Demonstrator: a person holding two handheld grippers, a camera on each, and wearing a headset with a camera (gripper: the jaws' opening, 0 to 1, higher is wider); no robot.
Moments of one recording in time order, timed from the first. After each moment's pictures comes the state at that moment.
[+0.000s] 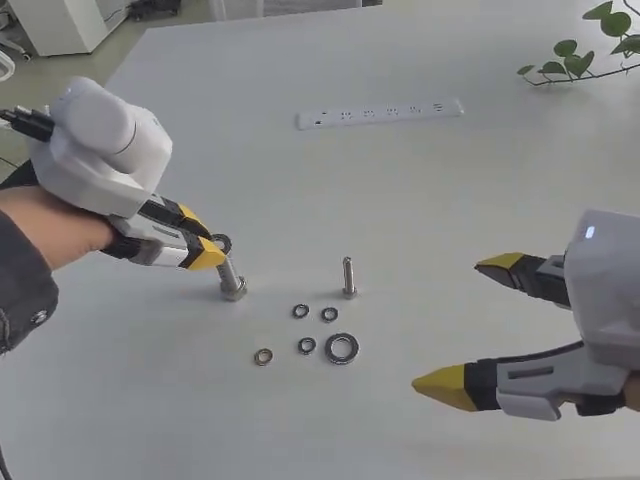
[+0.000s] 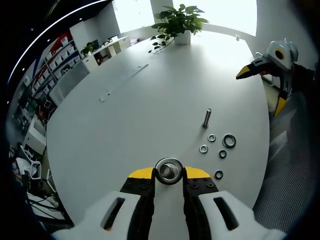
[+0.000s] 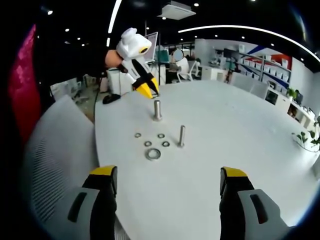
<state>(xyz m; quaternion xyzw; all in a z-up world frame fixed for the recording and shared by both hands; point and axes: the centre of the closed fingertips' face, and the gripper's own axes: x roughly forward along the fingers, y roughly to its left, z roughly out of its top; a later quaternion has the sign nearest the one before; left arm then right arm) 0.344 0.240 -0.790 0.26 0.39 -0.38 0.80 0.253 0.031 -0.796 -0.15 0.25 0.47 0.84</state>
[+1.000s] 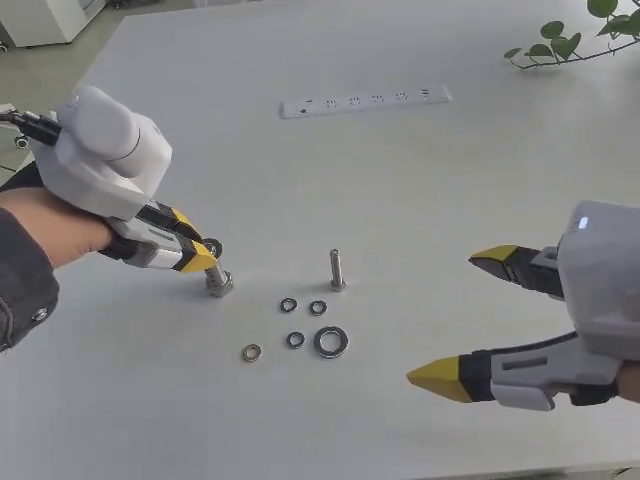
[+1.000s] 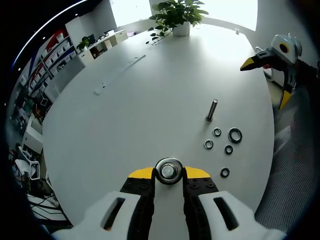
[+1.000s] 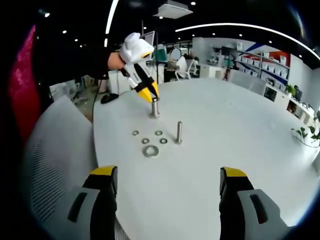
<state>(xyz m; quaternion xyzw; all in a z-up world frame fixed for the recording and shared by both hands) 0.349 0.239 -0.809 0.26 0.41 -0.38 0.78 0.253 0.024 -0.800 -0.14 0.26 0.46 0.84</state>
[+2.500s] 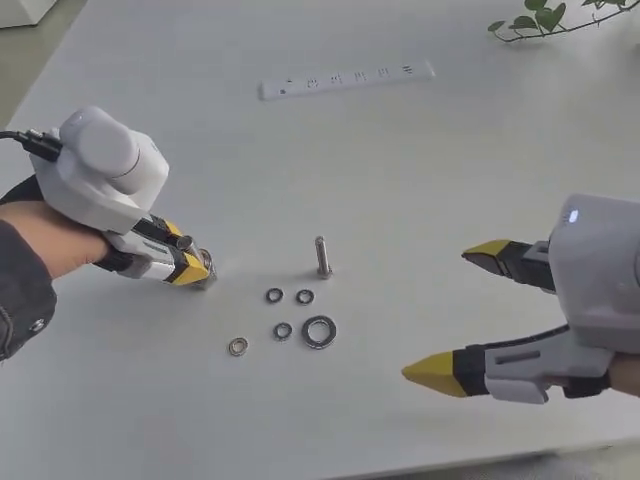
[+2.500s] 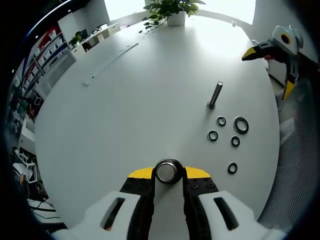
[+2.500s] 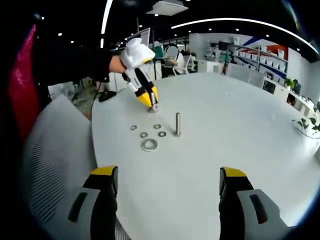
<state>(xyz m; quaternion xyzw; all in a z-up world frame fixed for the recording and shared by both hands) 0.351 0.239 -0.852 0.28 0.44 -0.39 0.76 0.251 0.019 -0.817 -0.13 0.28 0.45 0.84</state>
